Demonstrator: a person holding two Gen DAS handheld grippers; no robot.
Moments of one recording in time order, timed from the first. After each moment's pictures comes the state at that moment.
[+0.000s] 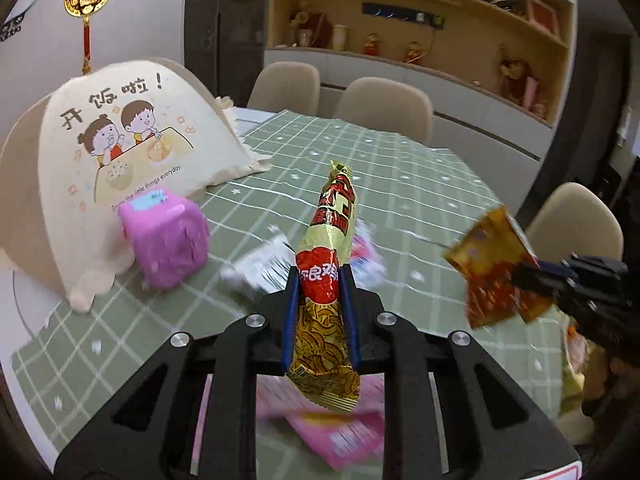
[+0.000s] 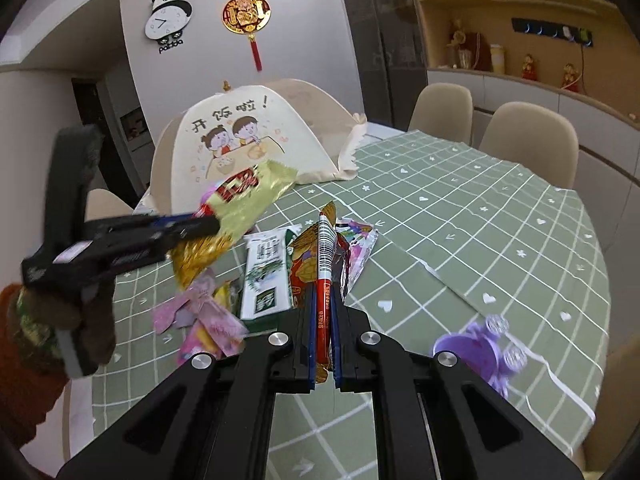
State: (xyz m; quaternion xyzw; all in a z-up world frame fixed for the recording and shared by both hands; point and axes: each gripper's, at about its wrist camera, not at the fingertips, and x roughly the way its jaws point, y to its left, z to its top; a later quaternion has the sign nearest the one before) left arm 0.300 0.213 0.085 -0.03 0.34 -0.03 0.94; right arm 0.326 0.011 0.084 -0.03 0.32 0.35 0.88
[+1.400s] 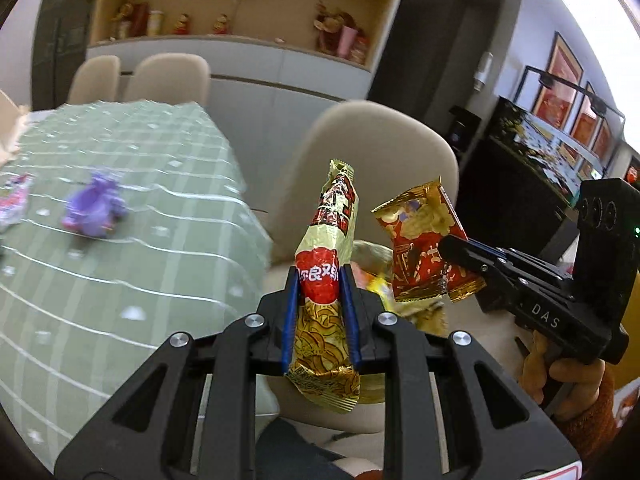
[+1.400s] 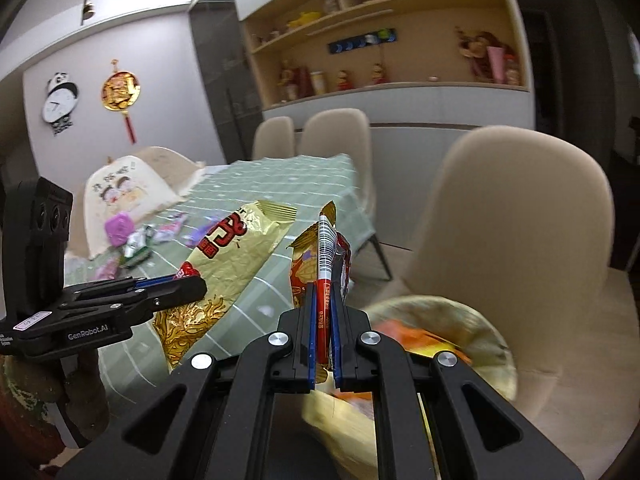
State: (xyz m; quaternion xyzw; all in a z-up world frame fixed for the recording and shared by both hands) left arm 0.210 -0.138 0.040 -0.04 0.34 -0.30 0.89; right arm 0.159 -0.328 0.048 0.07 0.28 0.11 0.95
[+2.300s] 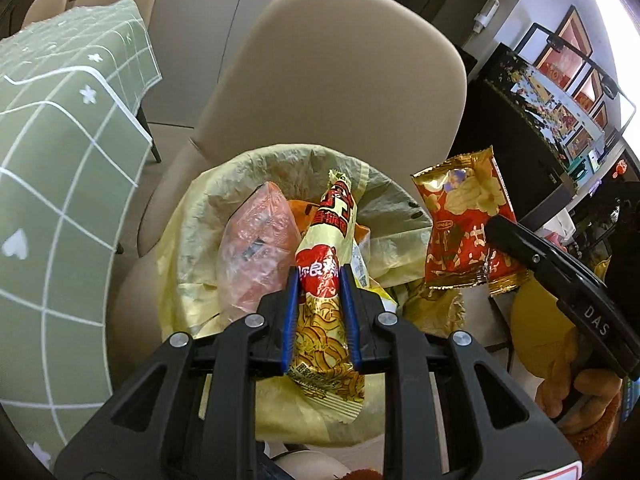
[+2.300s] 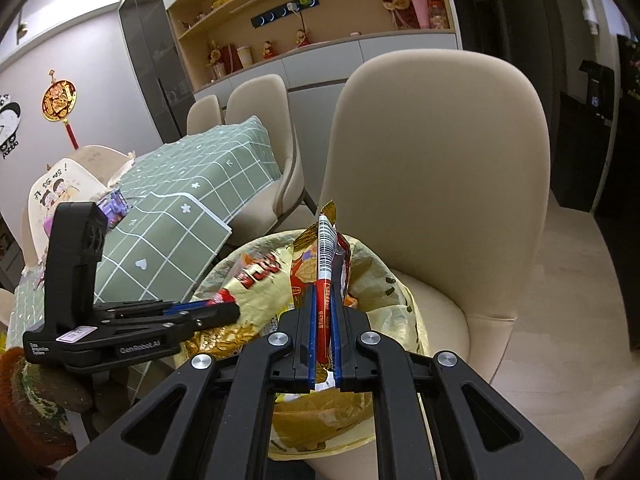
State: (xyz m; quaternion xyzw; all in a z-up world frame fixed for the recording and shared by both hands) left arm 0.272 -0.257 -0.079 -0.04 0.47 -0.34 0.82; right arm 0.174 -0.421 -0.026 0.11 0.34 0.03 0.93
